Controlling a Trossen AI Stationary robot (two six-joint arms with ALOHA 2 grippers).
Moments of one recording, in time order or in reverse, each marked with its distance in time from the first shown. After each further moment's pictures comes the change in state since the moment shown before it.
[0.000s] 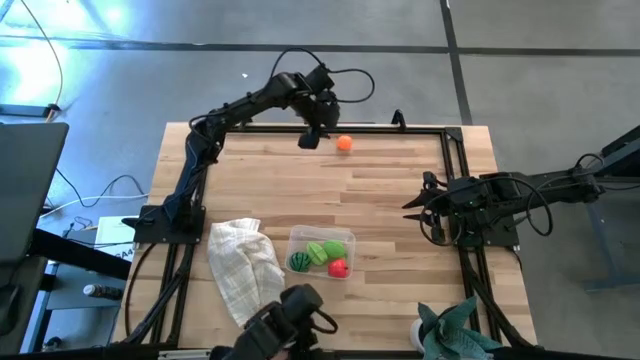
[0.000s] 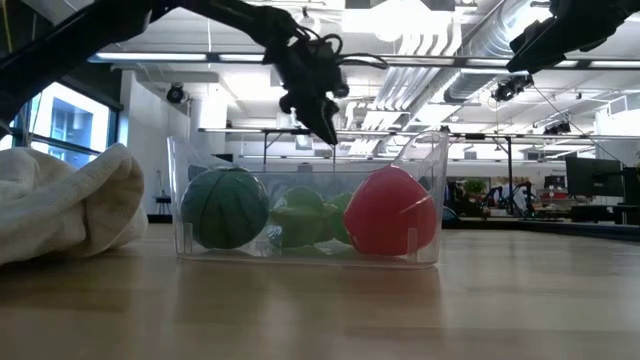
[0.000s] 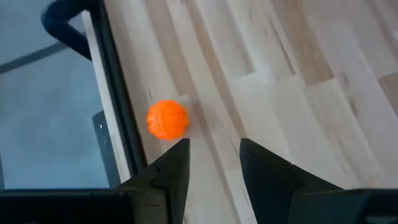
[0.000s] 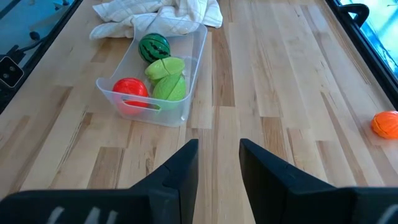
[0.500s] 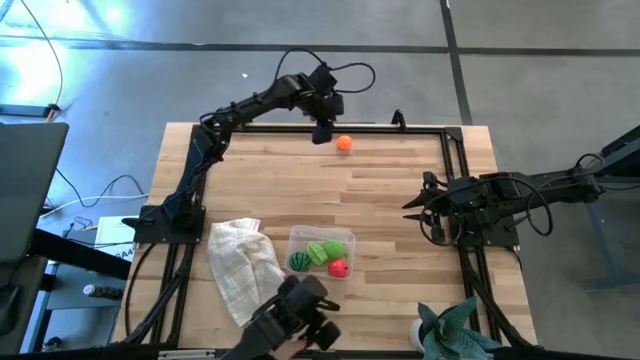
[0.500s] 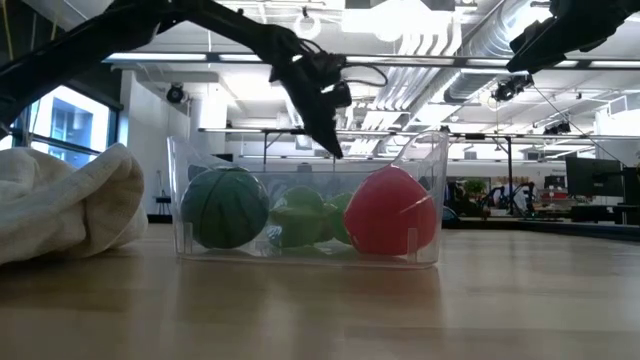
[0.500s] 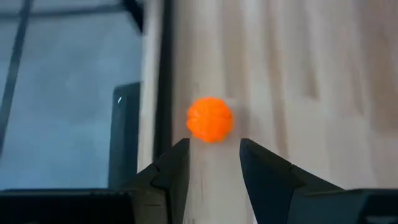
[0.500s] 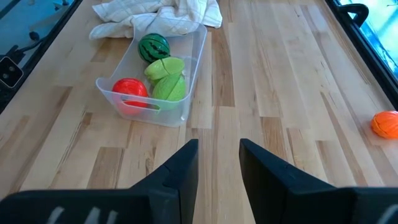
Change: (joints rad) left arm 0.027 0.064 0.000 0.165 -0.089 -0.285; right arm 0.000 0.000 0.000 0.000 0.000 0.000
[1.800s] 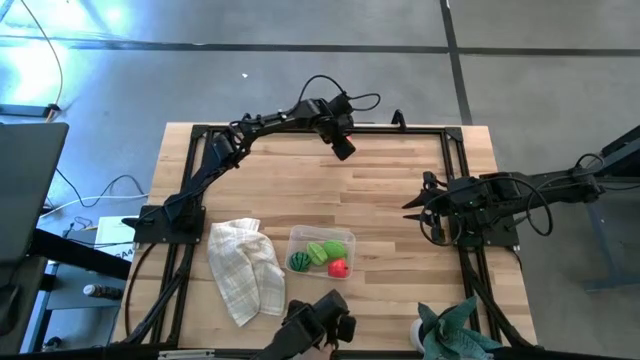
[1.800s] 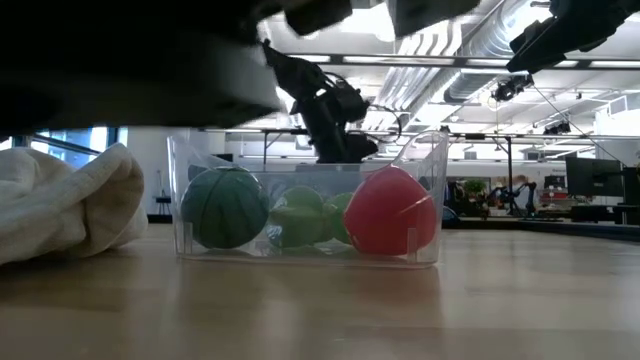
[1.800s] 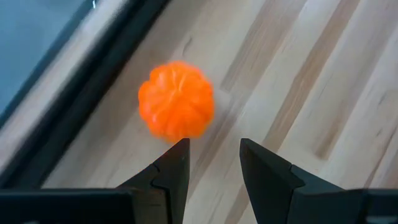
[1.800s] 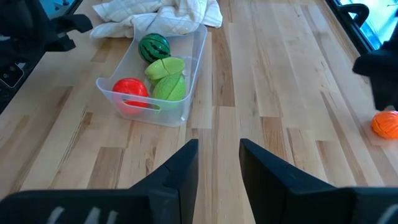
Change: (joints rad) left arm -0.094 0.173 0.001 0.072 -0.119 -0.680; right arm 0.000 0.000 0.000 0.000 0.000 0.000
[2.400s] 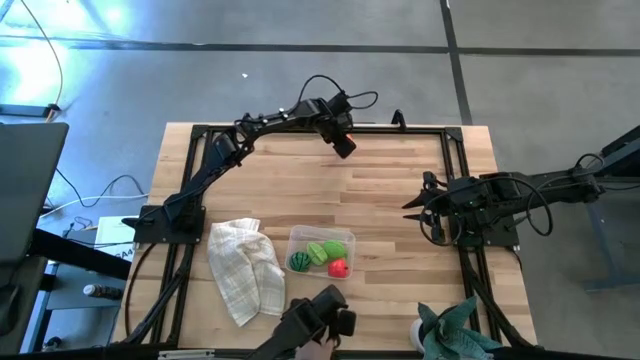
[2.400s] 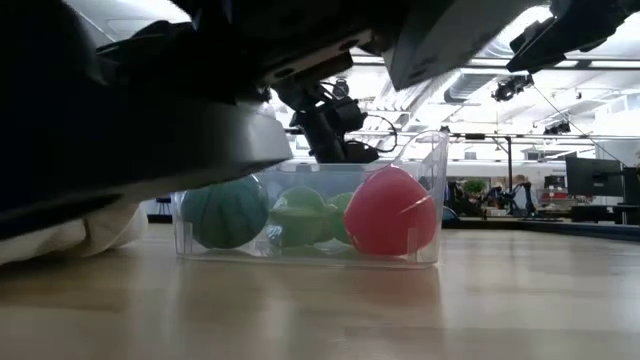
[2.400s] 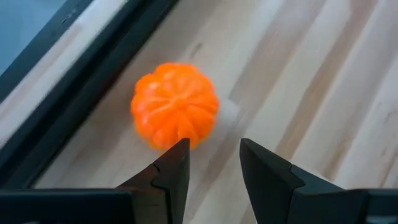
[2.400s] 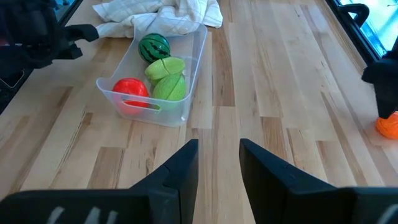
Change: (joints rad) left arm 0.021 0.041 0.003 0.050 0.065 -0.046; right arm 0.000 0.000 0.000 0.000 0.000 0.000
